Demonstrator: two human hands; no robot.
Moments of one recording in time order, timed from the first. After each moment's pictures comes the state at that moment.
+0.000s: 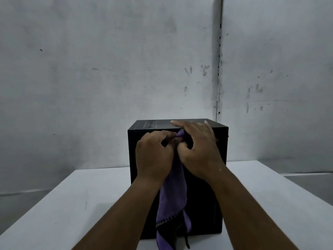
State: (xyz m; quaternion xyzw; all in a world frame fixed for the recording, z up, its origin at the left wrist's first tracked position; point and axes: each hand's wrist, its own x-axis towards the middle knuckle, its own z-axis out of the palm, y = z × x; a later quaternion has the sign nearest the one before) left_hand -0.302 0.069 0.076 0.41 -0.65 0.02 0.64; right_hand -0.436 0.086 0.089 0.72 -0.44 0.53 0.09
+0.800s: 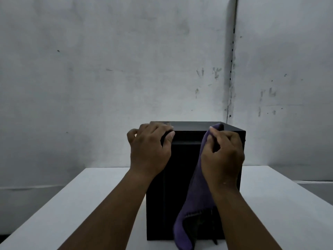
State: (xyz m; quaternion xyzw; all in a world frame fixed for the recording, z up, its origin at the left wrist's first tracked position) left_hand -0.244 0.043 0.082 0.46 -0.67 0.21 0.54; right_hand -0.417 0.061 0.061 0.47 -0.45 0.72 0.24
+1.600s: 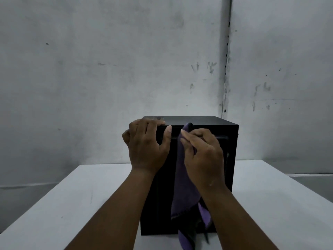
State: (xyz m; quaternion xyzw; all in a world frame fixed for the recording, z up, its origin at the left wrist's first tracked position) left_hand -0.264 0.022 0.060 0.43 -0.61 0.24 0.62; right_hand -0.412 0.067 0.047 0.62 -0.39 0.64 0.22
